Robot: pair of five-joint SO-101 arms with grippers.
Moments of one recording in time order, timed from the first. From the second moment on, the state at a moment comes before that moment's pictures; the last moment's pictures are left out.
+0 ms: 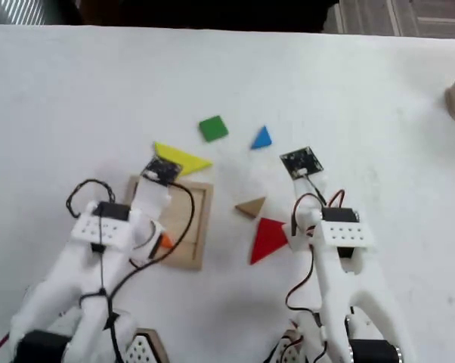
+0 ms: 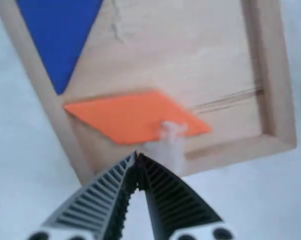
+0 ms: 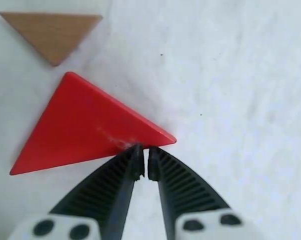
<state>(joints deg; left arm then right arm) 5.1 -27.1 62.1 60.4 -13.6 -2.5 -28.3 61.7 50.1 24.0</state>
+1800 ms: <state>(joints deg) 13.4 -37.2 65.8 42.8 3.6 -2.6 -28.3 62.3 49.1 24.1</state>
